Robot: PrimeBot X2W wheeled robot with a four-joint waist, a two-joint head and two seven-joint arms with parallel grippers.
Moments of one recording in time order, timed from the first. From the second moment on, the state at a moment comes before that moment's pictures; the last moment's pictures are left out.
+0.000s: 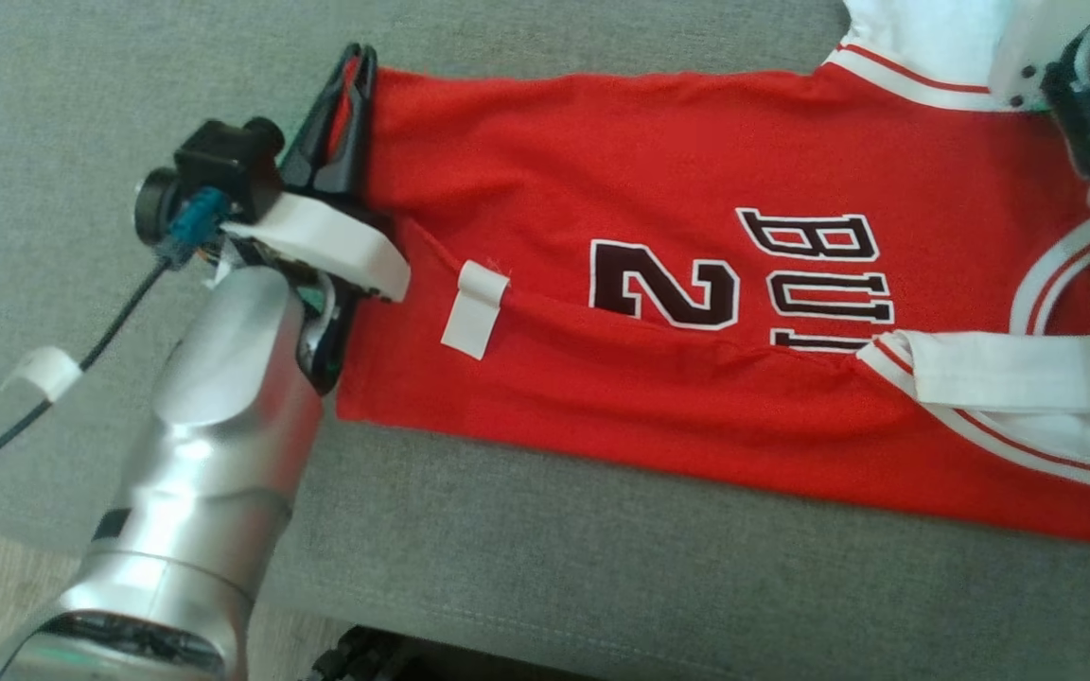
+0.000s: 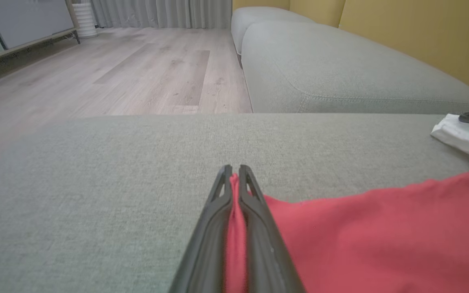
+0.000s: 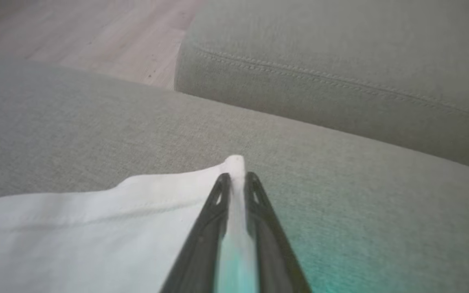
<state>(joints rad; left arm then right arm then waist) -0.85 0.06 -0.35 0.81 -0.34 -0.13 -0.25 -1.25 -0.26 0.24 1.26 0.13 0.13 0.05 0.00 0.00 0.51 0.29</state>
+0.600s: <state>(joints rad) -0.77 0.14 -0.19 0.70 -0.27 -0.11 -0.25 -1.24 -0.24 0.10 1.16 0.11 0.13 -0.25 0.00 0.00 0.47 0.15</state>
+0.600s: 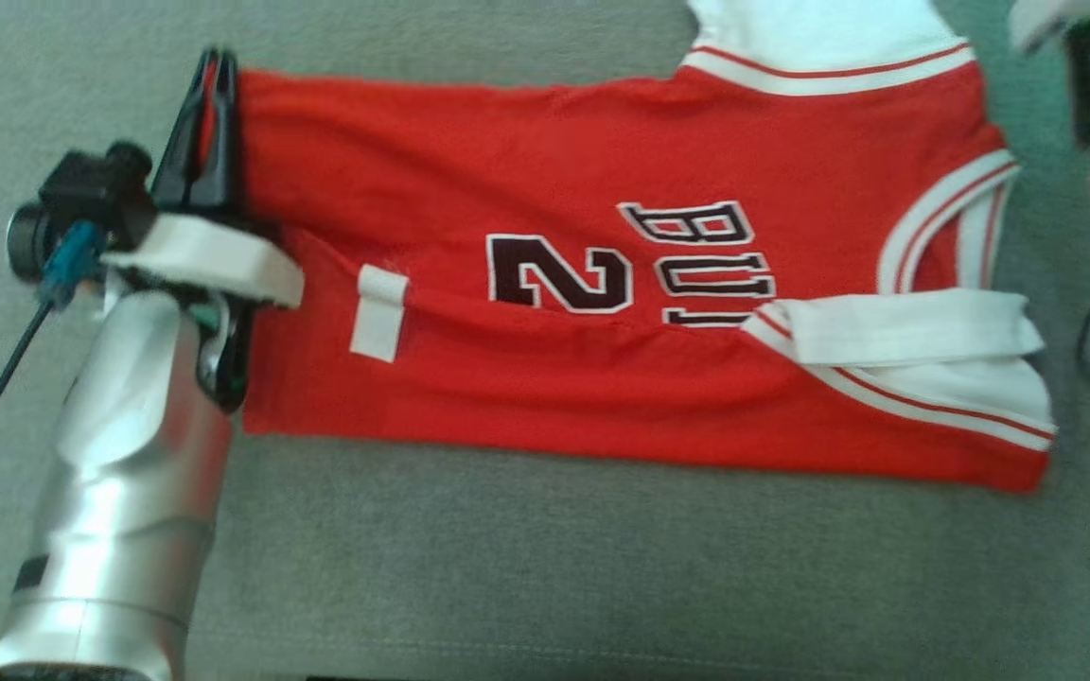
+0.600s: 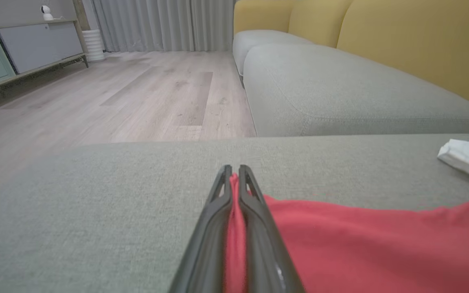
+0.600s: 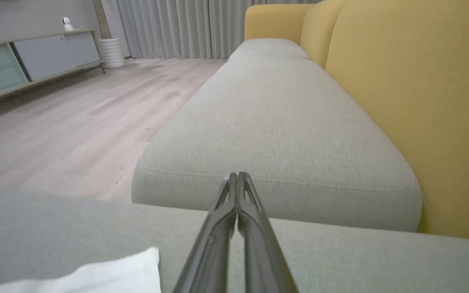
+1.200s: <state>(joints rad) -0.70 0.14 -0.10 0.74 -0.23 -0.11 -0.25 -1.08 -0.20 0.16 1.08 0.23 0.13 -0.25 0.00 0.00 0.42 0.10</state>
